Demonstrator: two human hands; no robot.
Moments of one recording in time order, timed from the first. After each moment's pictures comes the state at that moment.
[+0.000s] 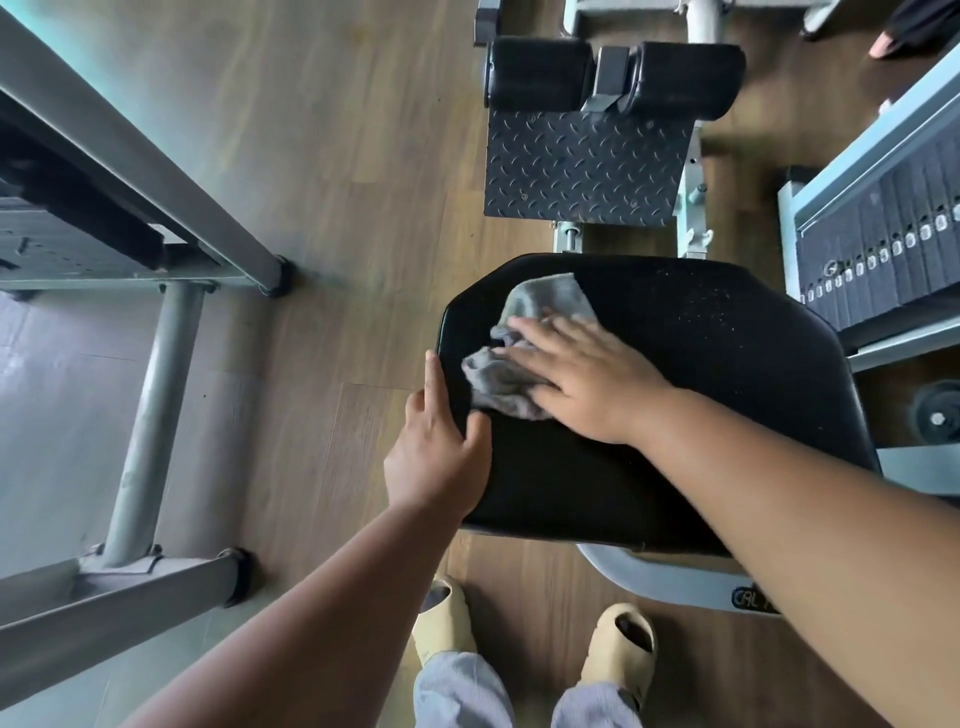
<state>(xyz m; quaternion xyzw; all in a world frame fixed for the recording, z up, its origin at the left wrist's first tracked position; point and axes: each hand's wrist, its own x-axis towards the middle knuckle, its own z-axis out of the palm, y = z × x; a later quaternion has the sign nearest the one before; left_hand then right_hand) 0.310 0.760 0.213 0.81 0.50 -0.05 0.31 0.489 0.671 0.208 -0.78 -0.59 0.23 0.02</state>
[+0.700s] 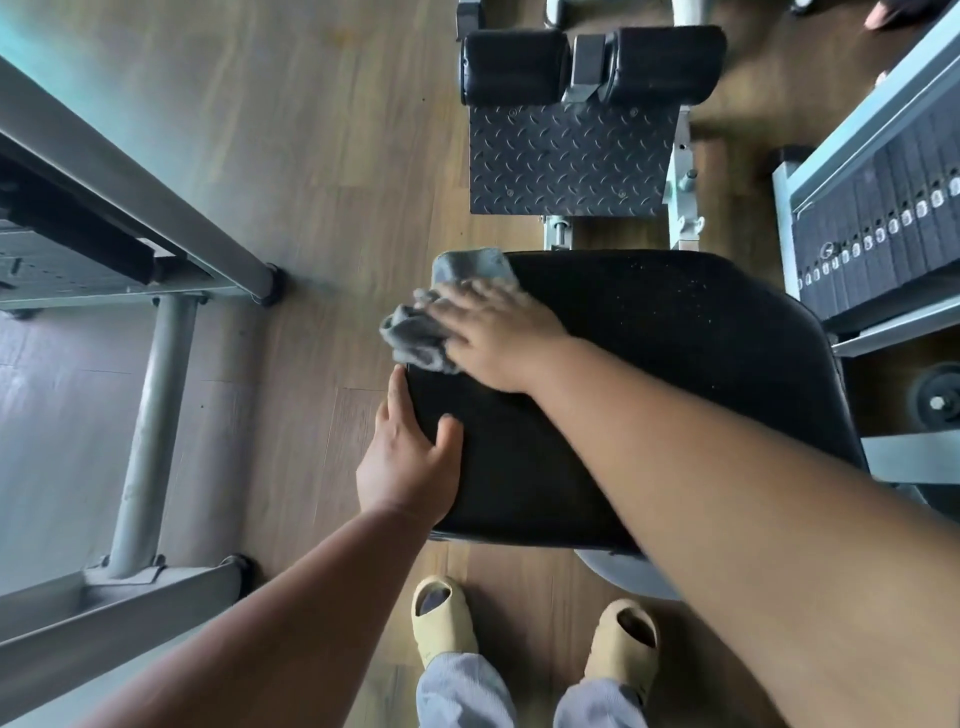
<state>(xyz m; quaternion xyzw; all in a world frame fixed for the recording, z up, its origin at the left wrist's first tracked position) 0.311 0.760 0.198 0.80 0.51 0.00 0.30 0.489 0.748 0.200 -0.79 -0.56 0.24 0.04</state>
